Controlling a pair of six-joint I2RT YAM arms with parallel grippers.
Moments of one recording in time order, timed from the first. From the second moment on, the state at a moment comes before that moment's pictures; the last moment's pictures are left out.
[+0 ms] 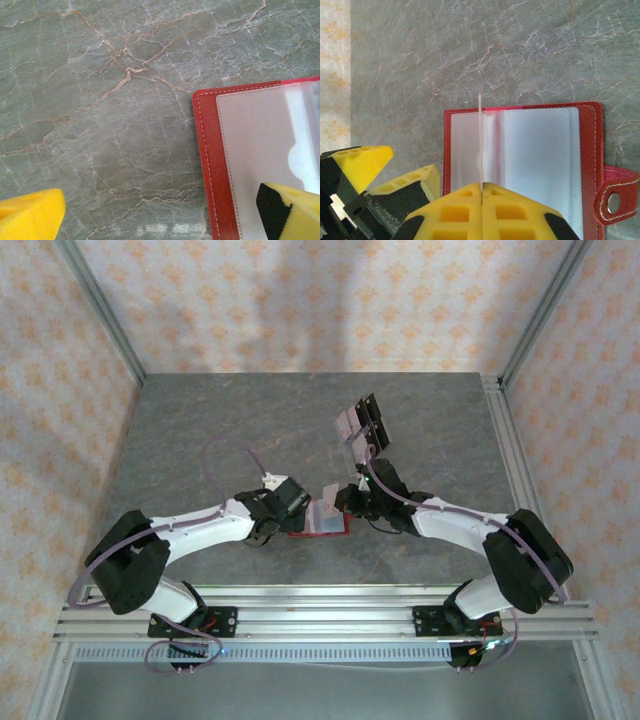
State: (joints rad) left arm -0.75 1.47 0.82 -0.56 -0.40 -0.70; right arm 0.66 1.44 0.69 0.04 -0.31 0.89
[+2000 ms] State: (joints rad) left arm -0.77 1.58 0.78 -0.51 -0.48 -0.78; right arm 0.71 1.65 0.54 0.50 -0.39 0.95
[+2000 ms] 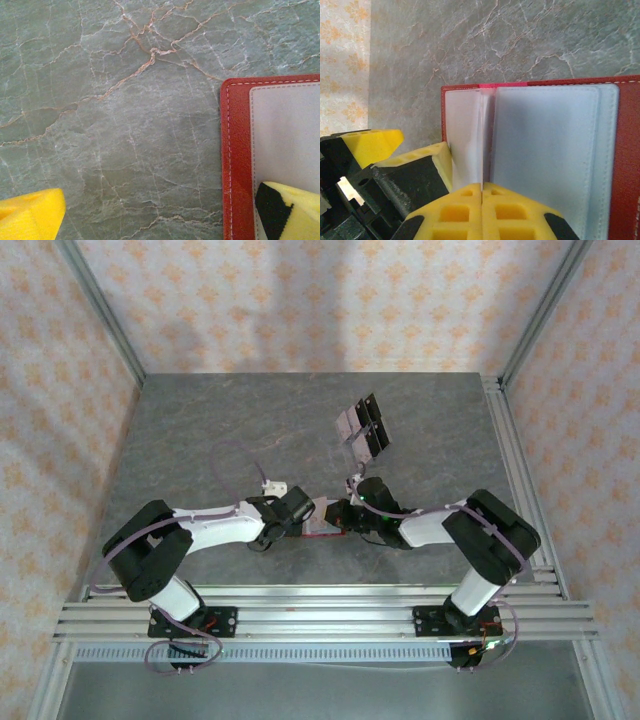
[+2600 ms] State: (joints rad) left arm -0.78 1.58 0.78 -0.51 -0.49 -0.79; right arm 0.71 1.70 0.54 0.56 -0.41 0.97
